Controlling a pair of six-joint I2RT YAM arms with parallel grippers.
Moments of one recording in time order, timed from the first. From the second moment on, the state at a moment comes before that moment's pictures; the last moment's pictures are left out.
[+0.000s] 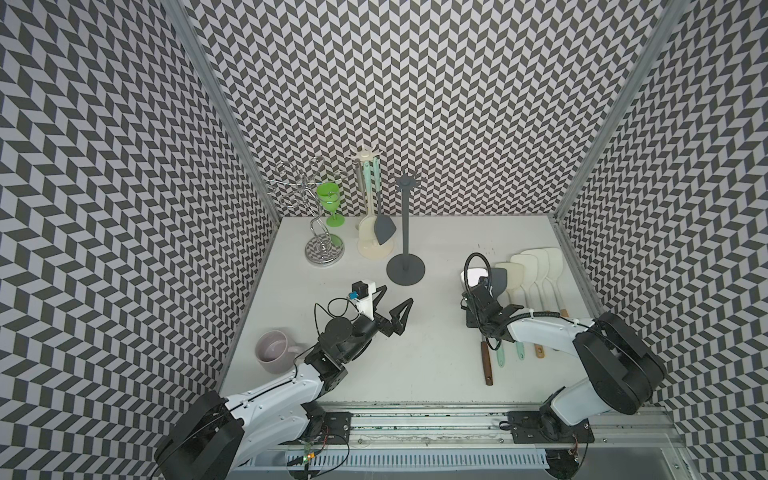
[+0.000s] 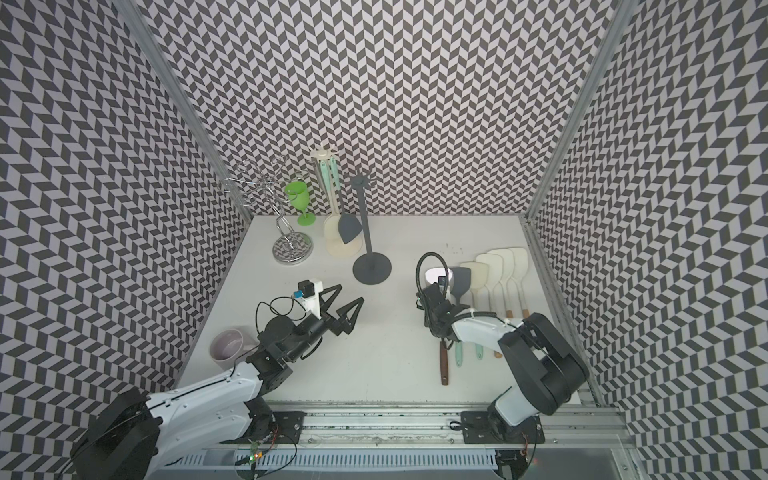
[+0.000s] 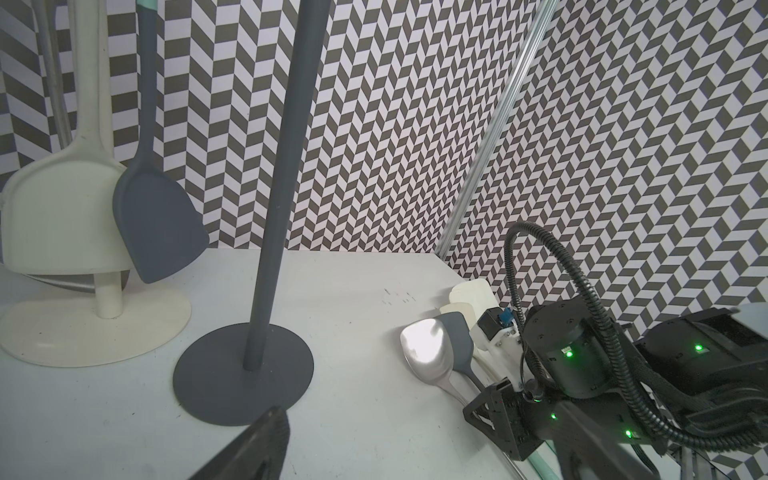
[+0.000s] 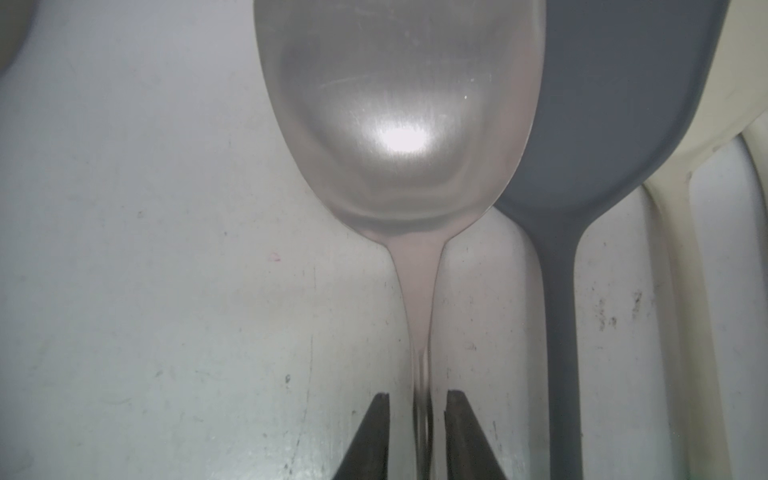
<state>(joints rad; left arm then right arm) -0.72 0.99 0.26 0.80 0.01 -0.37 0.59 1.55 0.69 -0.20 0.41 0.58</state>
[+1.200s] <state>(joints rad) -0.72 0.85 0.16 0.80 -0.04 -0.44 0.59 0.95 0.61 -0.03 0.12 0.43</state>
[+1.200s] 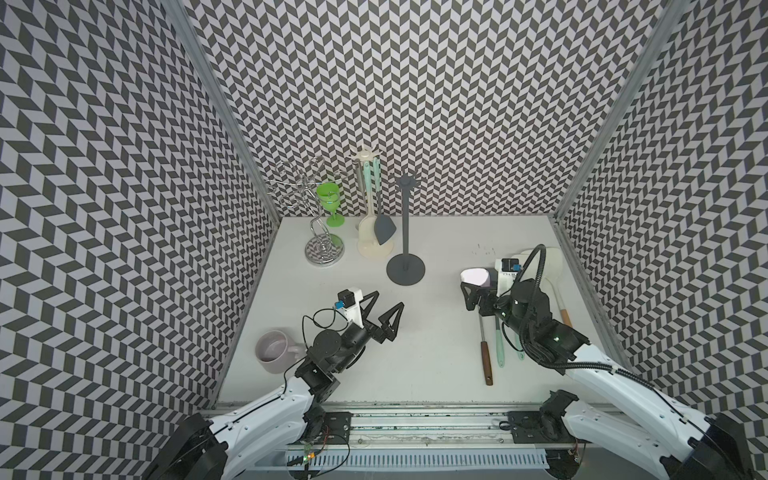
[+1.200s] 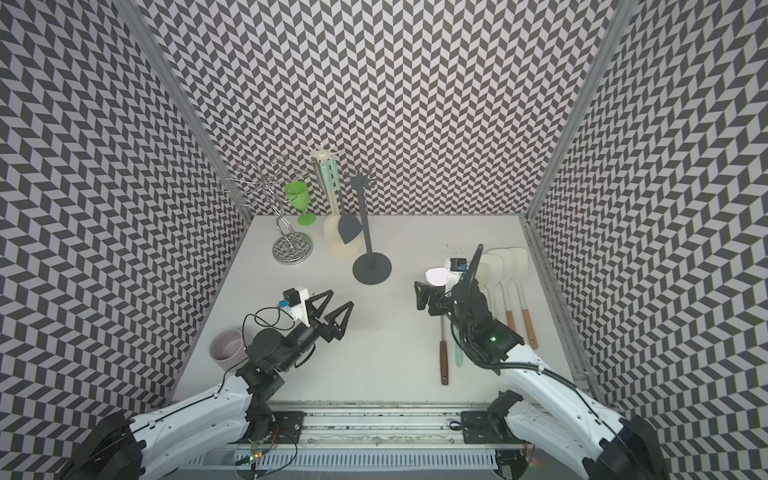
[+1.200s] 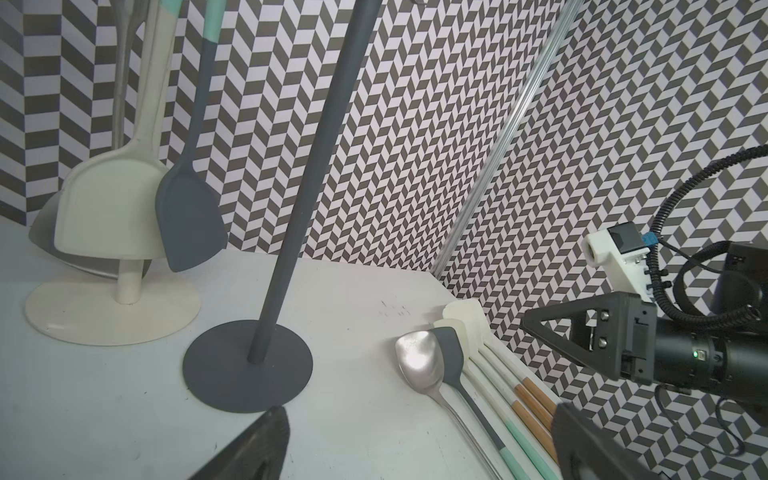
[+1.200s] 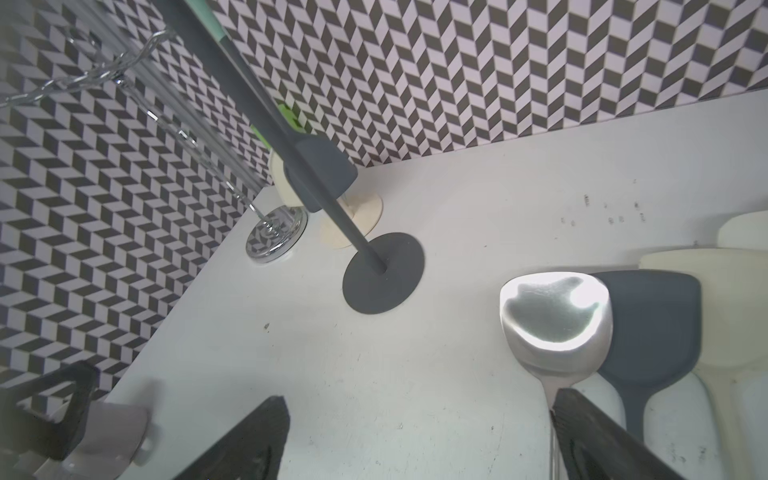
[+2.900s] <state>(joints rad) -0.49 1.10 0.26 0.81 0.20 -0.58 0.64 2.09 1.30 0.75 0.01 0.05</state>
